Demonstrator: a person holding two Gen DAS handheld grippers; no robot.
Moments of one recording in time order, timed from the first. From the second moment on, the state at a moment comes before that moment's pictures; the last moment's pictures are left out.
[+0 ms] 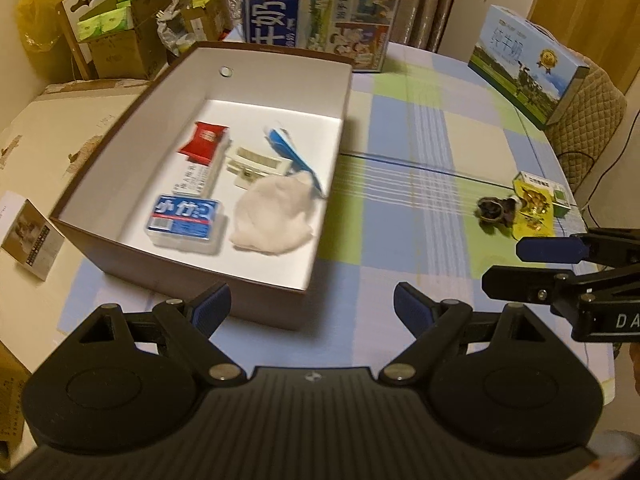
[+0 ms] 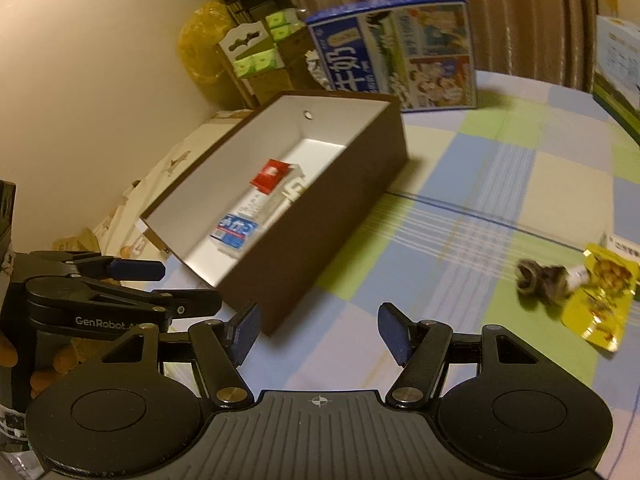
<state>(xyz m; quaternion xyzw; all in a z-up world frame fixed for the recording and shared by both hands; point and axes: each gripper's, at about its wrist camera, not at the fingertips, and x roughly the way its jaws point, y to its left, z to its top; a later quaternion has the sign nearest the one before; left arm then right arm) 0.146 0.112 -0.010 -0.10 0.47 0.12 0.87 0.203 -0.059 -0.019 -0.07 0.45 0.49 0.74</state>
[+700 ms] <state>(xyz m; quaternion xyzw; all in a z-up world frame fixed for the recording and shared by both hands) 0.203 0.015 -0.033 -0.06 0.50 0.03 0.86 0.253 -0.170 -0.033 0.04 0.48 0.42 0.77</state>
